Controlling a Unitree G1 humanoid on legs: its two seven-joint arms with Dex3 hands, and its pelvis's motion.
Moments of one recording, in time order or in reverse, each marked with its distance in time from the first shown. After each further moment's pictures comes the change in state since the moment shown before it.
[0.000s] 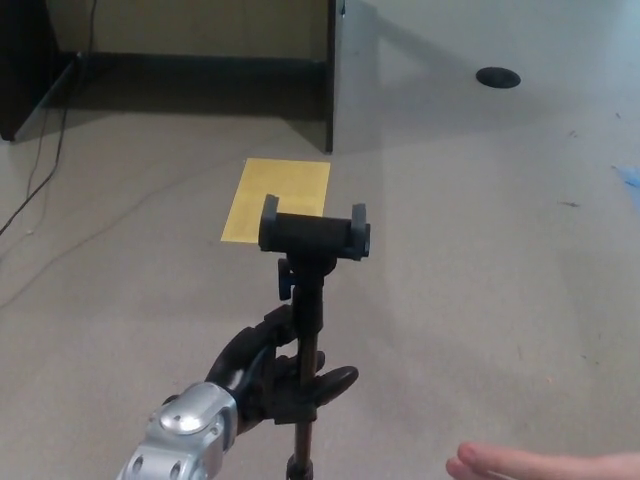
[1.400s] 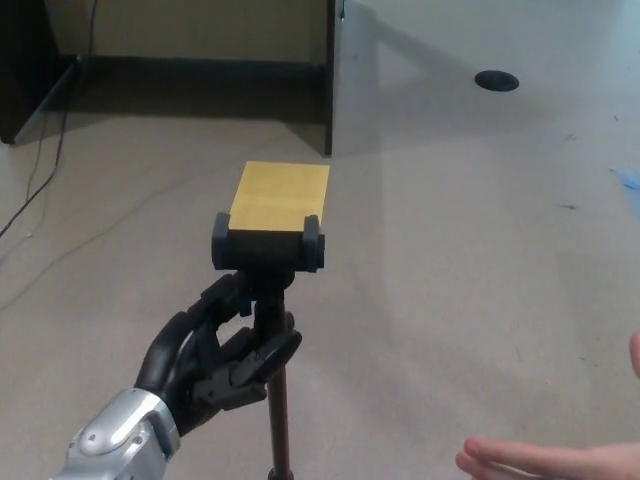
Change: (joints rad) left_arm 0.201 0.060 0.154 -0.437 -0.220 0.177 -0.084; right_arm 0.008 0.002 -0.001 0.033 0.004 -0.011 -0.019
